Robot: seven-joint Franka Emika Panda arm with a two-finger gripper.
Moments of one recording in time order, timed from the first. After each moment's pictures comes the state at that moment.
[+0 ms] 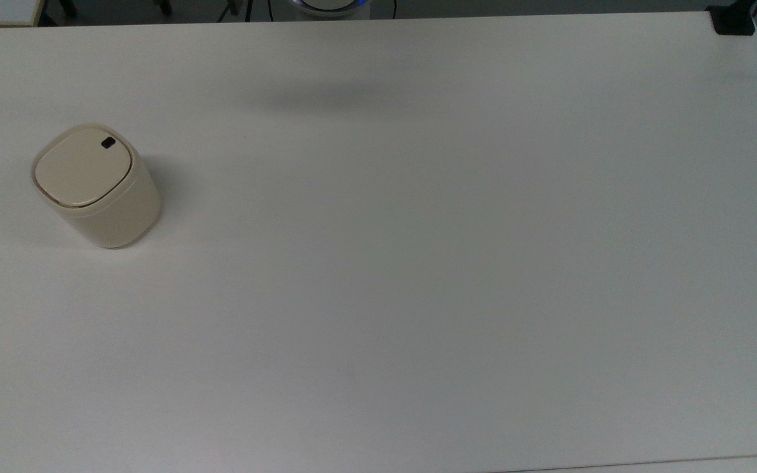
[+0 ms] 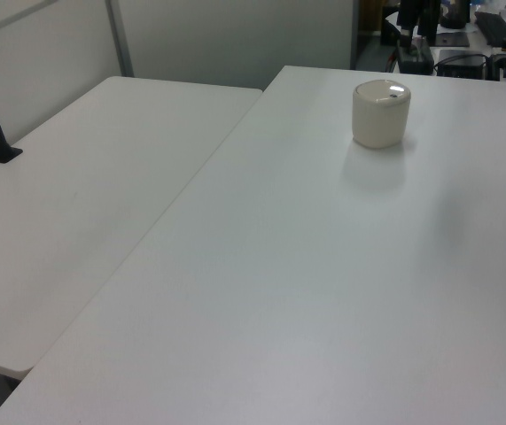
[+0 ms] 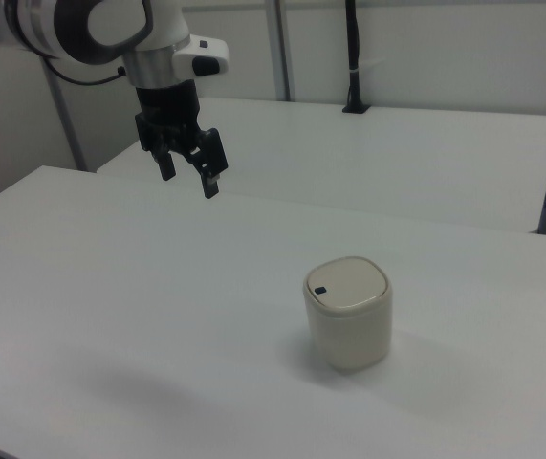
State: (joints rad) arm -0.07 -0.06 -0.10 -1.65 0.03 1.64 0.00
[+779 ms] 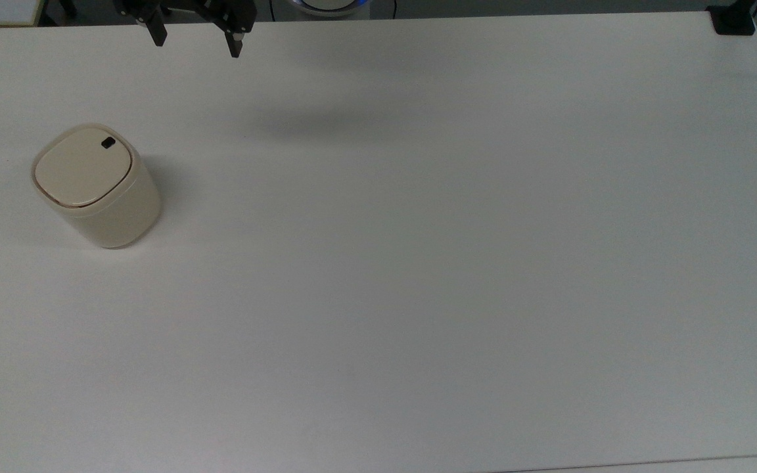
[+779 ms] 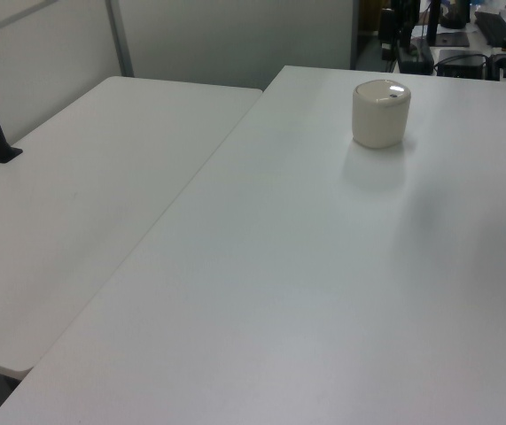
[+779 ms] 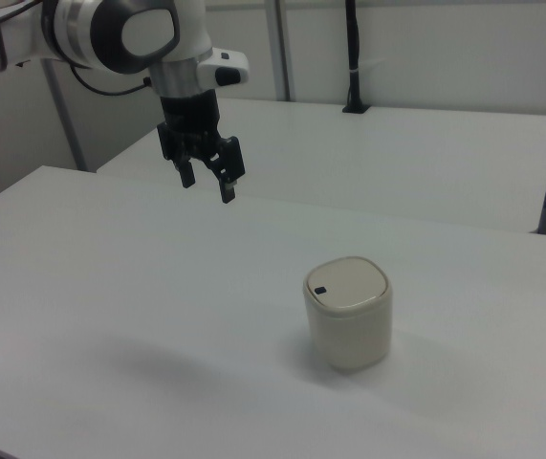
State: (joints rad) arm -0.07 0.06 -0.10 -1.57 0.02 1.66 -0.01
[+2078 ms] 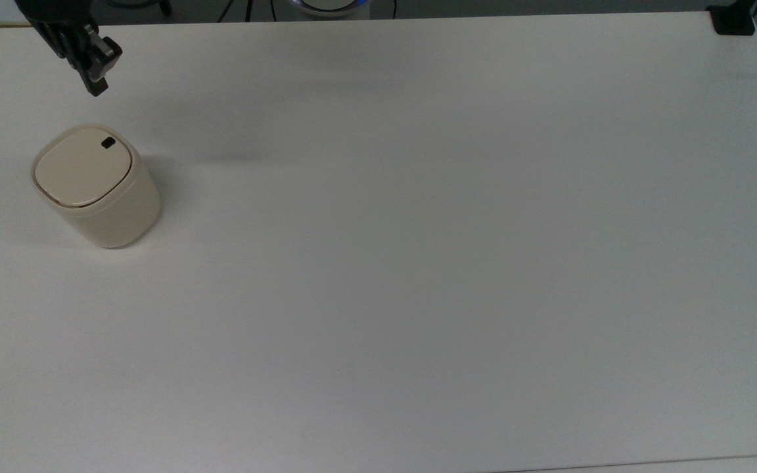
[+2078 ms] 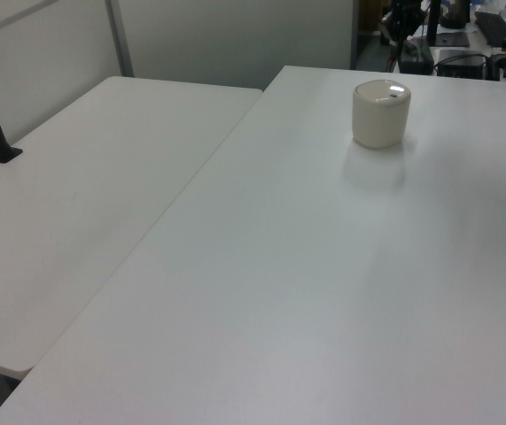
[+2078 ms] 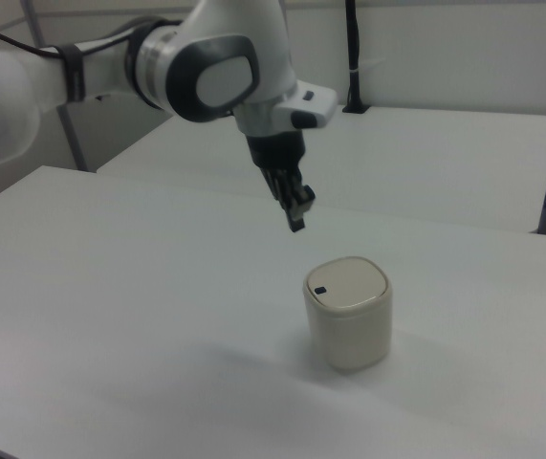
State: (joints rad) arm -0.07 0.16 -0.31 -1.58 0.04 1.86 0.21
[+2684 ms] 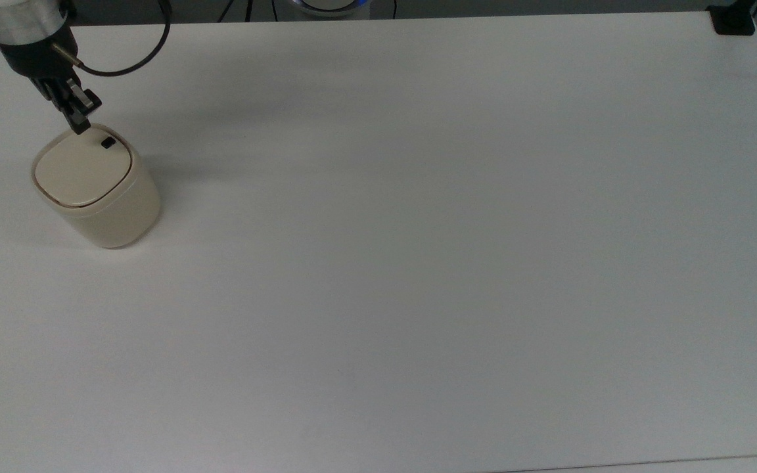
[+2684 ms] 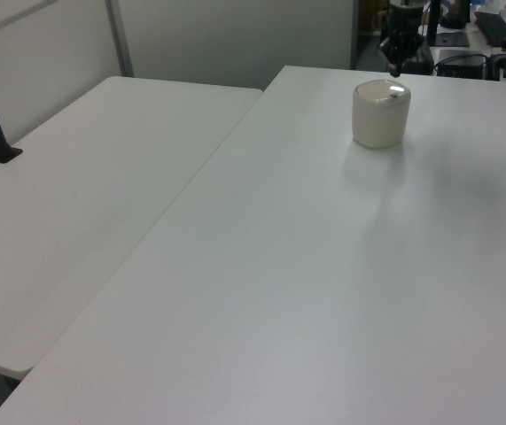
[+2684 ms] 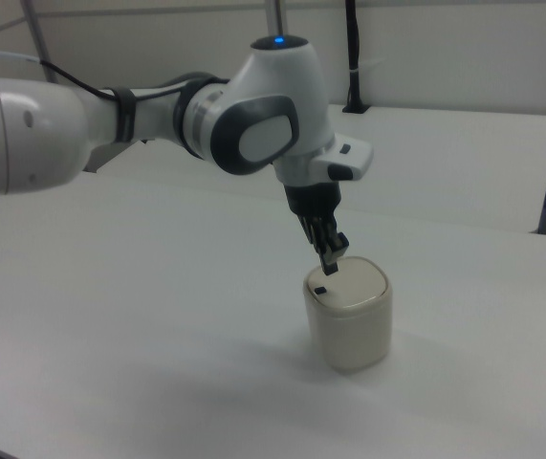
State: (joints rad) arm -0.12 0.27 -0.33 -1.62 0.04 1.98 0.21
